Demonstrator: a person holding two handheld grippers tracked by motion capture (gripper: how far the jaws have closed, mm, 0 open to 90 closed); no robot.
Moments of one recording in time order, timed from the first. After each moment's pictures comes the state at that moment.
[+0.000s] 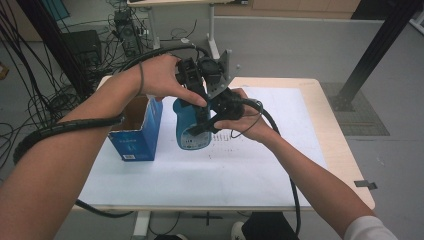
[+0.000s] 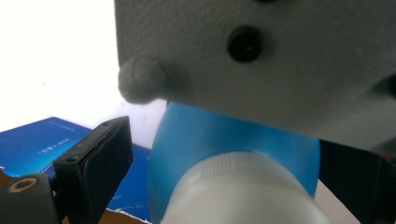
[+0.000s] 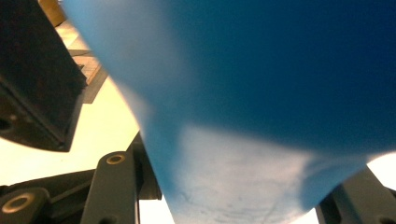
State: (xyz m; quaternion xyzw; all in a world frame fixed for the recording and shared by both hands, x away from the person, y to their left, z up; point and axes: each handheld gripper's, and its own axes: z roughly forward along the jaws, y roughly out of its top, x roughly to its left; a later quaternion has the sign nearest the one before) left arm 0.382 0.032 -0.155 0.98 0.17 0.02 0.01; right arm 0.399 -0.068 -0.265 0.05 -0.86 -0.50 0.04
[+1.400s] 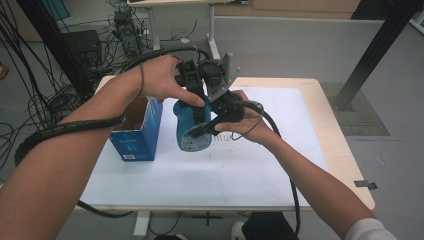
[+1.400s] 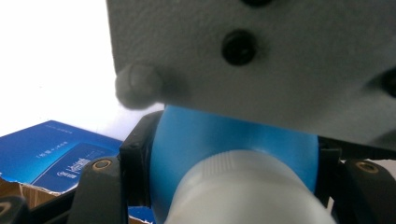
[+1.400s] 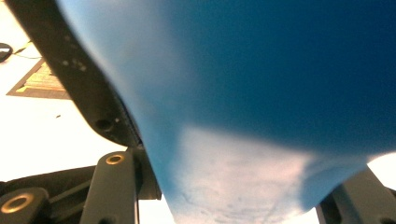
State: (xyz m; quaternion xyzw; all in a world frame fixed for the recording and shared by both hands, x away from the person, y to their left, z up) left arm 0.379 0.030 -0.157 0.99 0.15 0.02 0.01; right arm 0.395 -0.069 -0.268 0.06 -0.87 -0.50 0.03
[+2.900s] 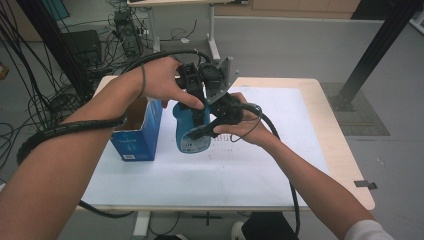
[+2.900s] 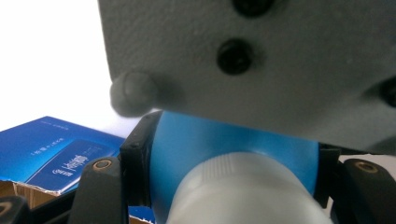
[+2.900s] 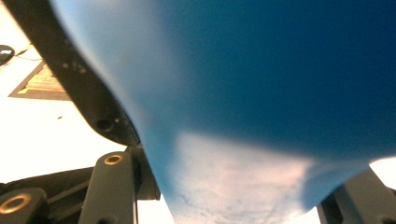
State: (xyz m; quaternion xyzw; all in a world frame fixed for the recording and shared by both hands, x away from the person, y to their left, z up) left arm 0.379 0.029 -0.164 0.99 0.15 0.01 -0.01; right arm 0.395 -0.067 -0.275 0.05 -0.87 -0.50 0.03
